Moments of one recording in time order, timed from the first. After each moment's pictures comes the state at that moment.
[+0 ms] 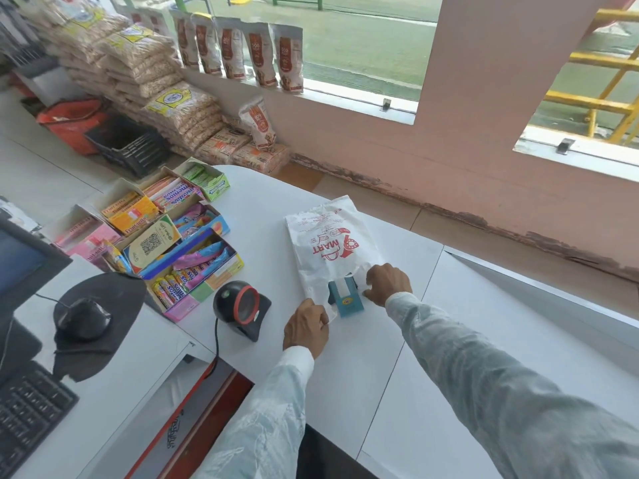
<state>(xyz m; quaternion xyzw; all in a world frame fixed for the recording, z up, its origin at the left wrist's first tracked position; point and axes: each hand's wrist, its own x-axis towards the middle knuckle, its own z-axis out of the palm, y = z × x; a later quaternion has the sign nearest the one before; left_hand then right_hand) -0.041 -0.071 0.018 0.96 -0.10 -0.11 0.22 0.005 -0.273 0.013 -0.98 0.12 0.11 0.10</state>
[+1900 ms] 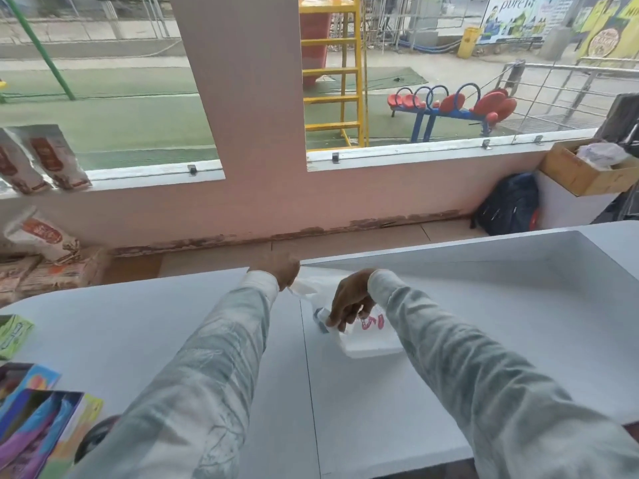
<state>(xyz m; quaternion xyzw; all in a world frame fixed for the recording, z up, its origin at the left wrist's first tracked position) 0.012 -0.272 0.166 0.80 -0.58 -0.09 -0.11 -0.141 -0.374 0.161 -0.75 0.32 0.41 0.41</state>
